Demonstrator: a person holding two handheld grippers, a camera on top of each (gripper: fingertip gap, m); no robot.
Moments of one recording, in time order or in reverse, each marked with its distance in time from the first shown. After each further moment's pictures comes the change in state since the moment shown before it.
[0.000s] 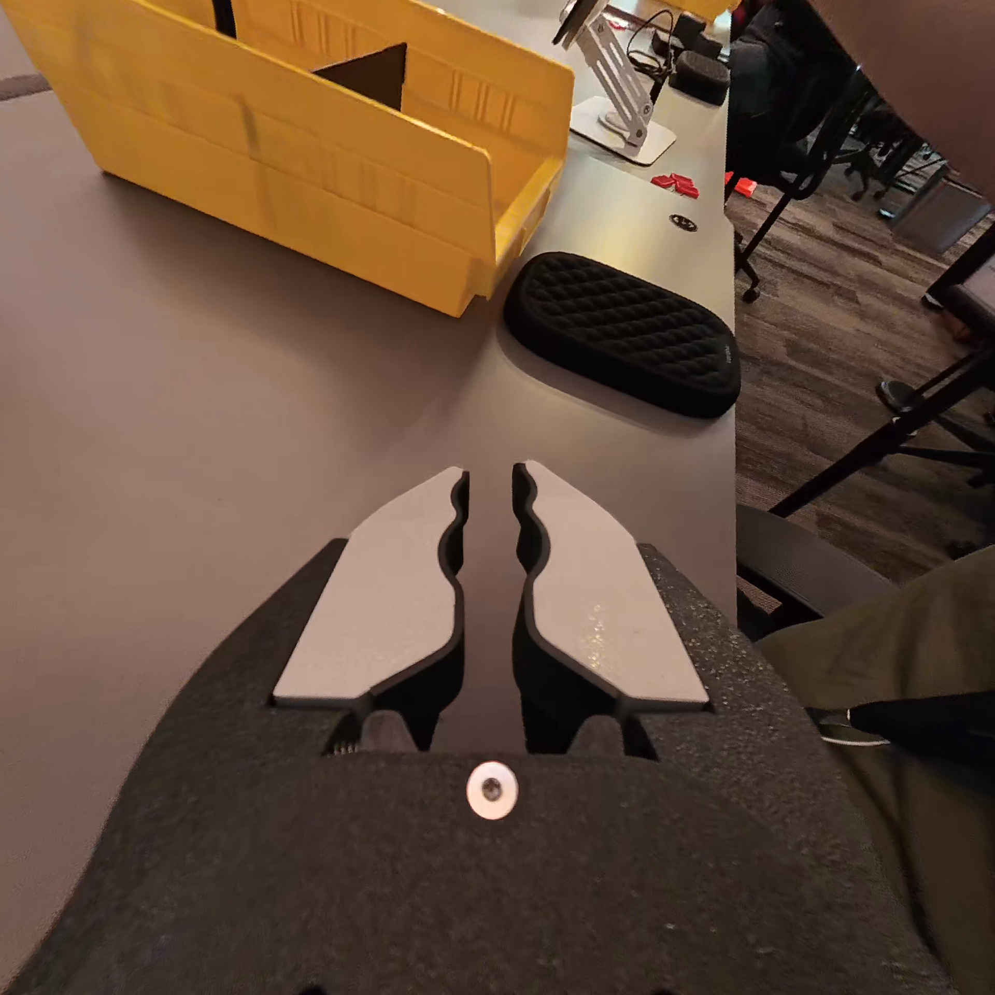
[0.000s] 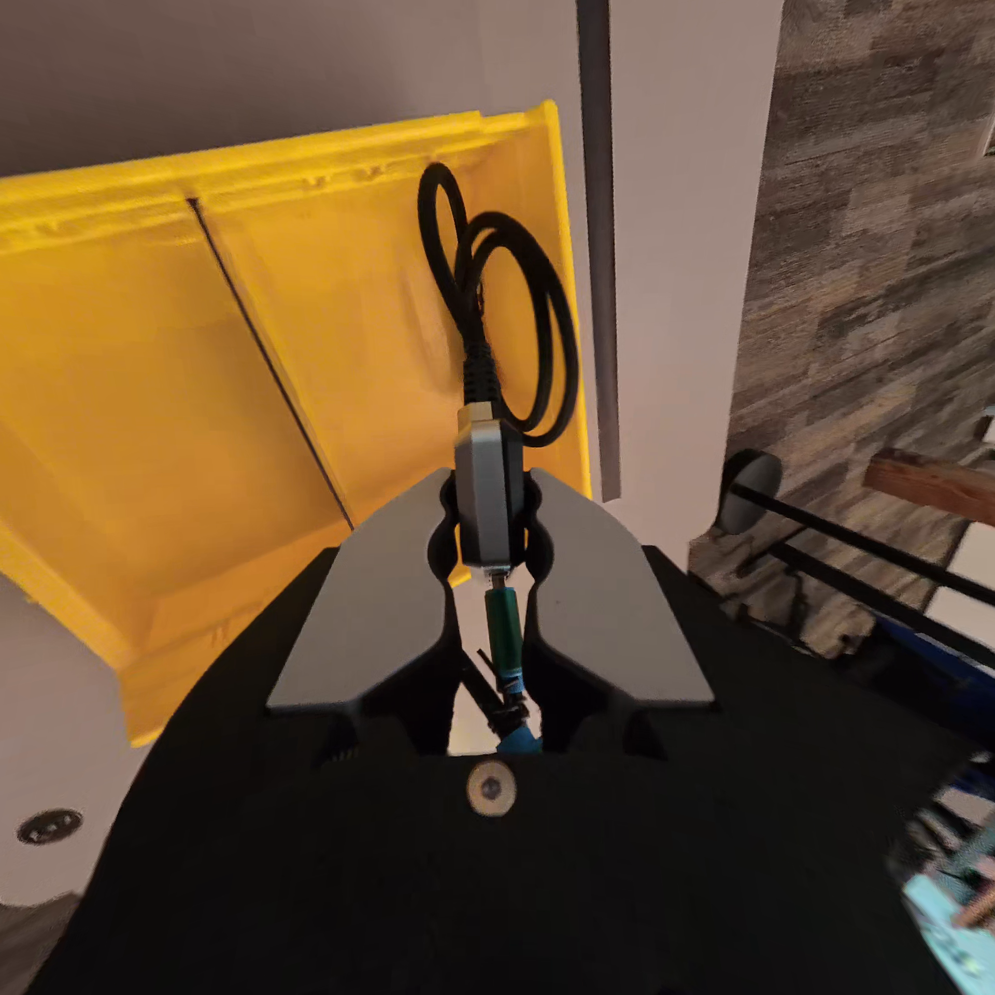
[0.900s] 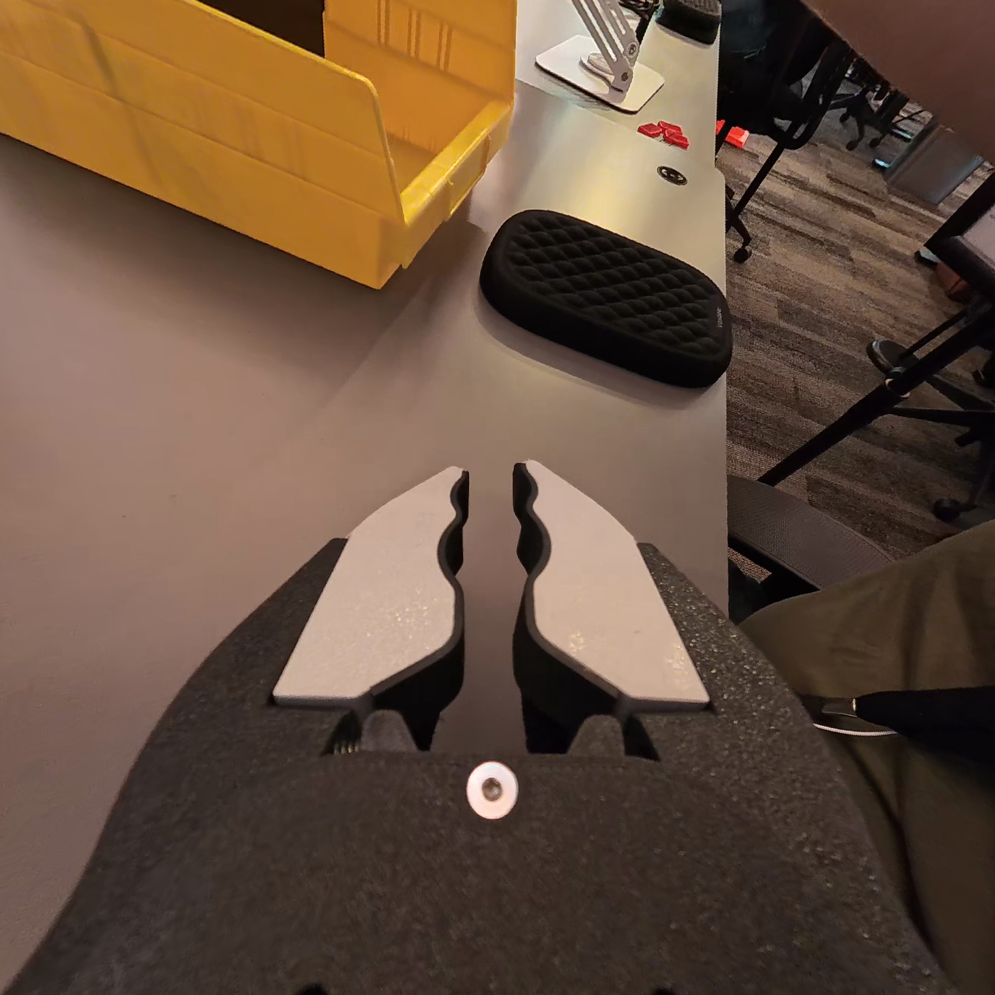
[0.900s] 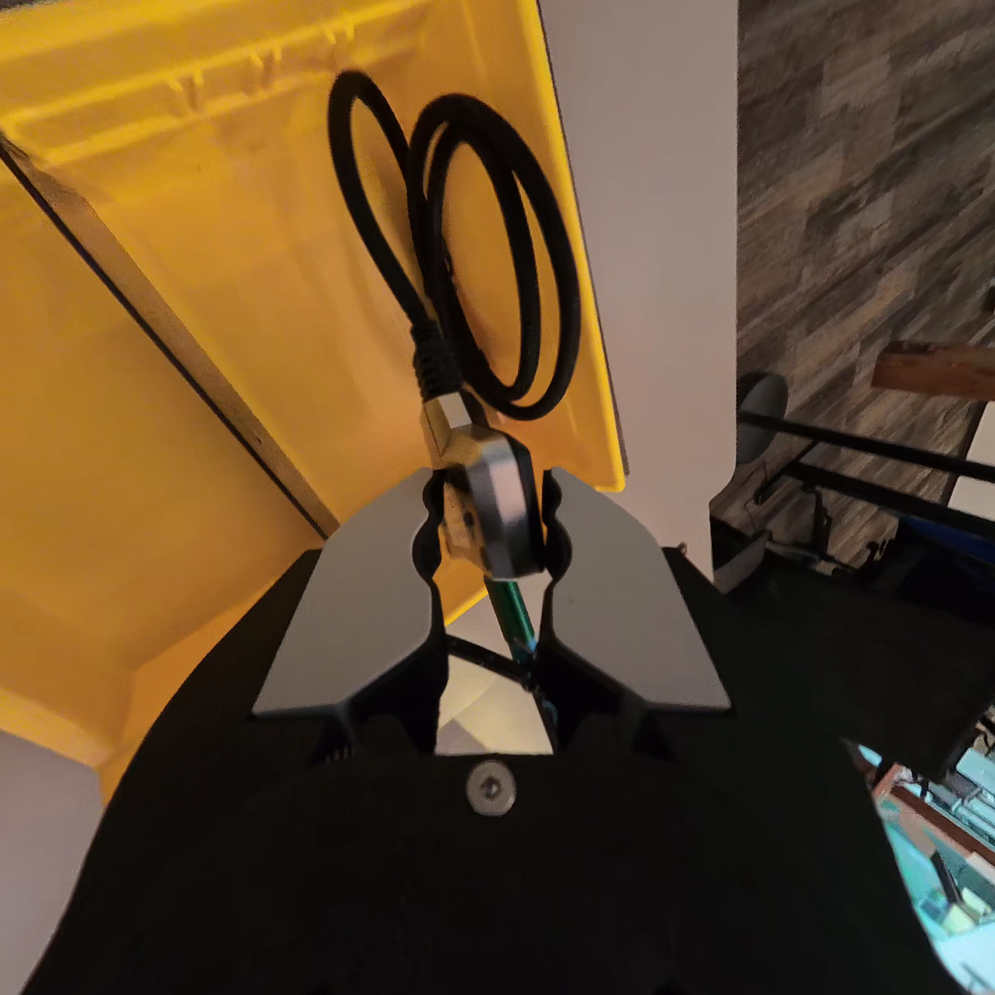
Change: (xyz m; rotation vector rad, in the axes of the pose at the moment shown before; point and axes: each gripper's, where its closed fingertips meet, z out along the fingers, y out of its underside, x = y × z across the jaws) left arm 0.011 0.011 0.008 -0.059 0.034 0.021; right arm 0.010 0.008 0.049 -0.083 0.091 0.164
